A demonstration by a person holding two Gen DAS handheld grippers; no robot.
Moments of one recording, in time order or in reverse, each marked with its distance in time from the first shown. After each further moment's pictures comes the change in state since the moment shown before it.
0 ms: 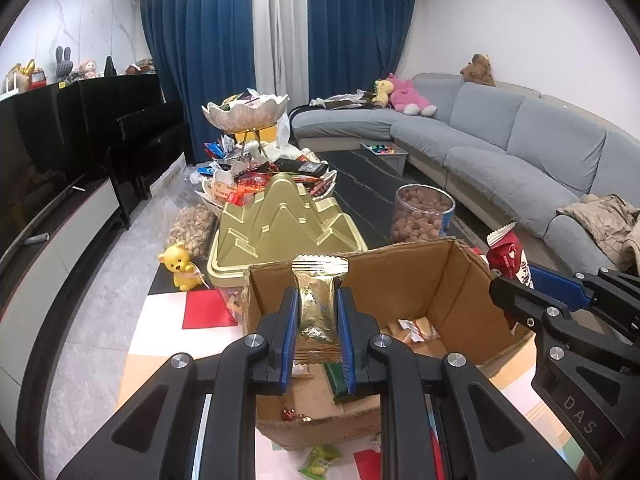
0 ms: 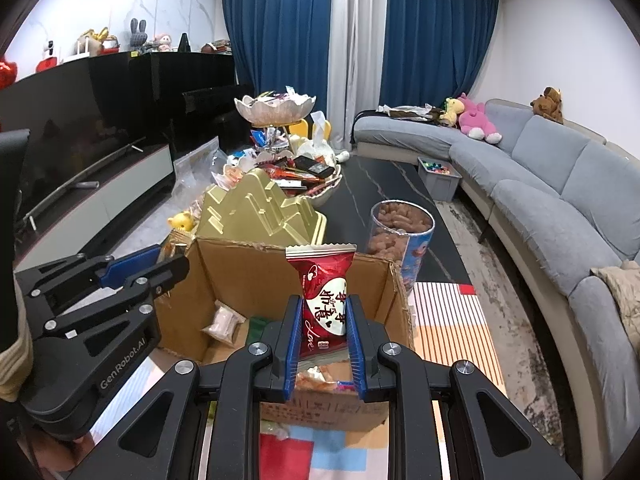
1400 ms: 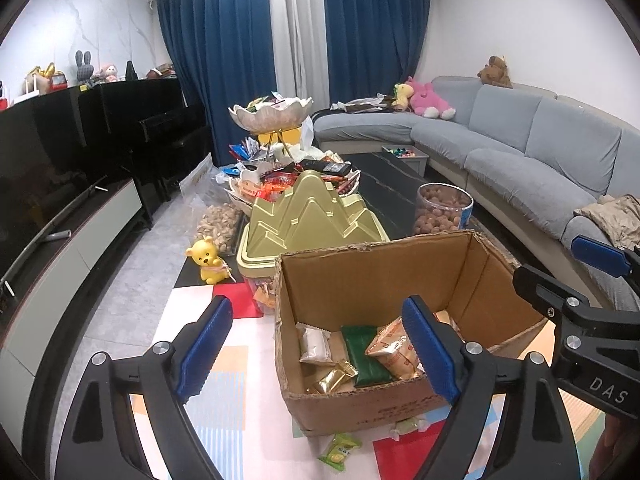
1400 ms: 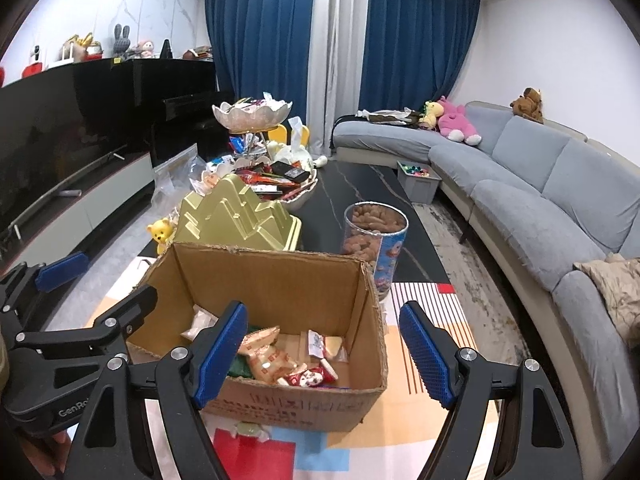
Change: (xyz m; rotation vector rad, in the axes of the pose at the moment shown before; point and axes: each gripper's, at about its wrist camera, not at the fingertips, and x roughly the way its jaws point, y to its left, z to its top) left arm -0.019 0.006 -0.015 -0.009 -0.023 0.076; right arm -0.012 -0.014 -0.005 0.028 -0.028 -0.068
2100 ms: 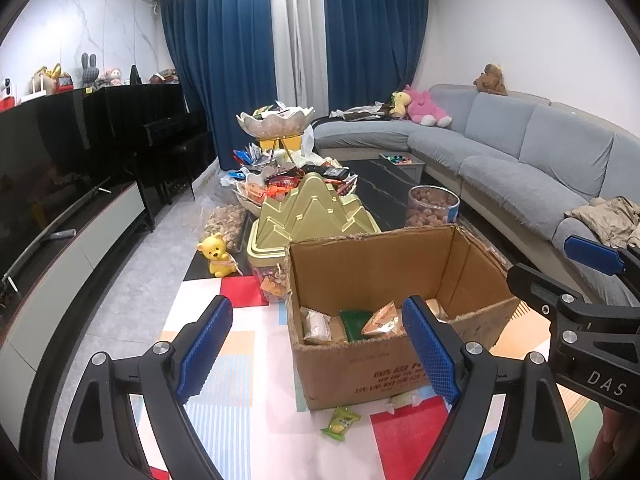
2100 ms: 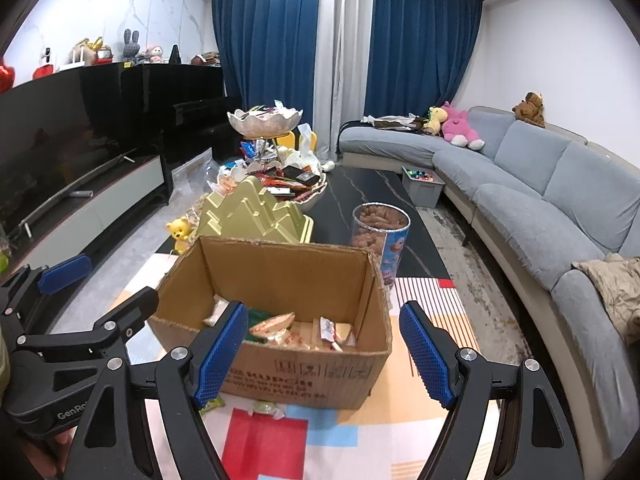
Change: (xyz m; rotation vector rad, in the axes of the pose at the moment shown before) left arm -0.039 0.003 -0.020 -0.002 -0.029 -0.005; right arm -0.036 0.010 -0.013 -0.005 -0.017 0.021
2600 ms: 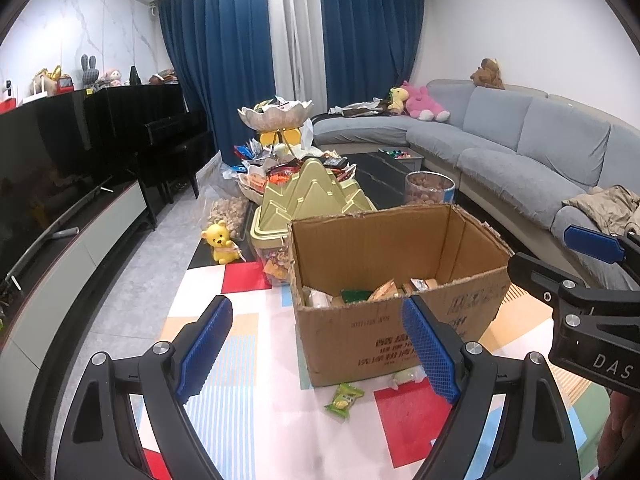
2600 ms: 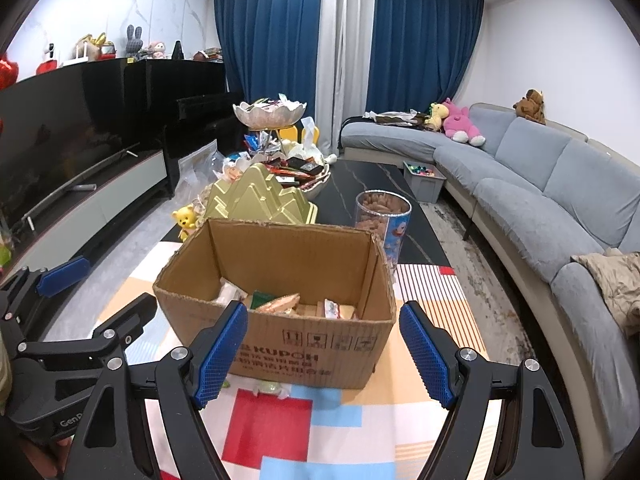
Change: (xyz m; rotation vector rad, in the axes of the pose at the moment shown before) left arm -0.013 0.000 -0.025 0.019 0.008 0.004; right arm -0.013 0.004 -0.018 -0.003 0.015 0.004
